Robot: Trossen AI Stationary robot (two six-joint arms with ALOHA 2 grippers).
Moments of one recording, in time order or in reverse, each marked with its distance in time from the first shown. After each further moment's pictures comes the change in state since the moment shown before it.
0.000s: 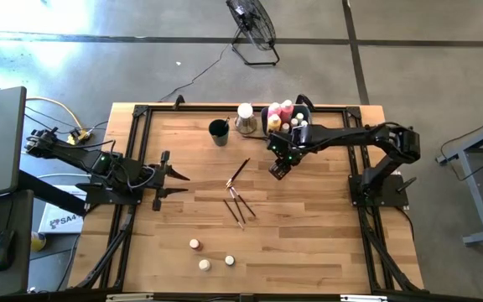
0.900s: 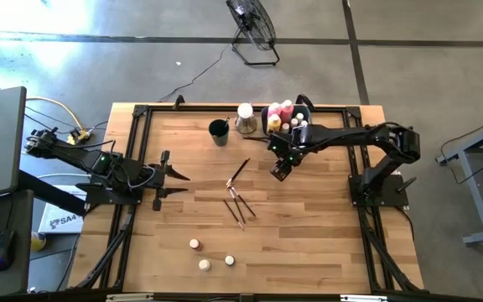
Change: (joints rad) left arm 0.000 0.000 0.000 0.000 -0.002 -0.016; right arm 0.000 0.000 0.000 -0.014 -0.018 -0.053
